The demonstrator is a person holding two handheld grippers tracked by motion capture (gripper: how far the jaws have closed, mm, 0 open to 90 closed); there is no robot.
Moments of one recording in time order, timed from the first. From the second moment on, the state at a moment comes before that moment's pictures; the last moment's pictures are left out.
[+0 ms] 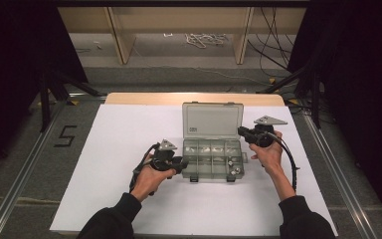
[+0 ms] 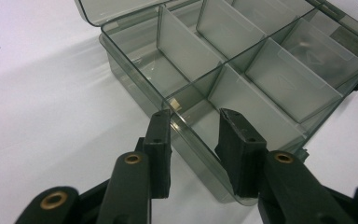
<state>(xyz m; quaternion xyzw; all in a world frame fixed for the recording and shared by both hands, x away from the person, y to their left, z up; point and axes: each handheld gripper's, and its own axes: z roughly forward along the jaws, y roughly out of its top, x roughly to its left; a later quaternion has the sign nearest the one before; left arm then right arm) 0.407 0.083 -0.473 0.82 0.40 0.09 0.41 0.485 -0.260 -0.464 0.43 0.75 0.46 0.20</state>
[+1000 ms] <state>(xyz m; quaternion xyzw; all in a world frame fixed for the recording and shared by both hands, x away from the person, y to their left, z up) 0.439 0.080 -0.407 0.79 0.42 0.13 0.44 0.478 -0.258 -0.465 0.42 0.75 0.46 0.23</state>
